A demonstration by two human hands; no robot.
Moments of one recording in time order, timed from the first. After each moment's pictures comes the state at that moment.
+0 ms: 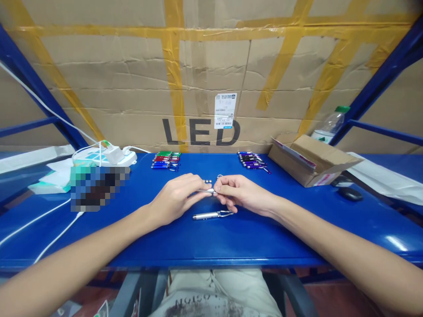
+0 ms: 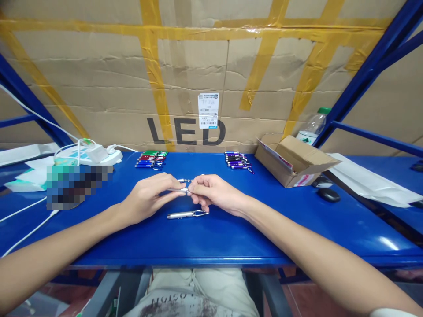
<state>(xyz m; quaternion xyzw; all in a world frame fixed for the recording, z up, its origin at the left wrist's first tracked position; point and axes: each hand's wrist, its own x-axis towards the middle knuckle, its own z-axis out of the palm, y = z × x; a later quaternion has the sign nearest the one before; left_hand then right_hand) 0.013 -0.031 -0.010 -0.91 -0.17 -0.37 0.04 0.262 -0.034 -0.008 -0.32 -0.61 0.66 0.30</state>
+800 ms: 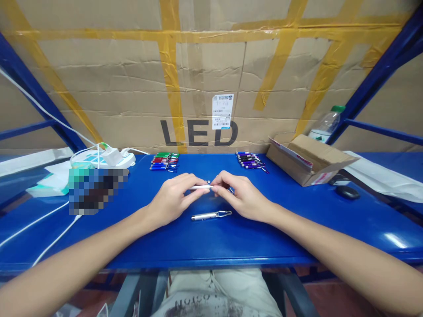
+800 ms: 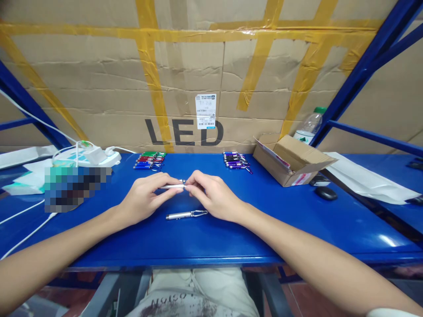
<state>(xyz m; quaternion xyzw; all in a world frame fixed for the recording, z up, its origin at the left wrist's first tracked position) 0.017 -0.036 -0.006 -0.89 -0.24 -0.39 -0.01 0.266 -0.046 -0.005 -0.31 -0.84 0.24 0.37</state>
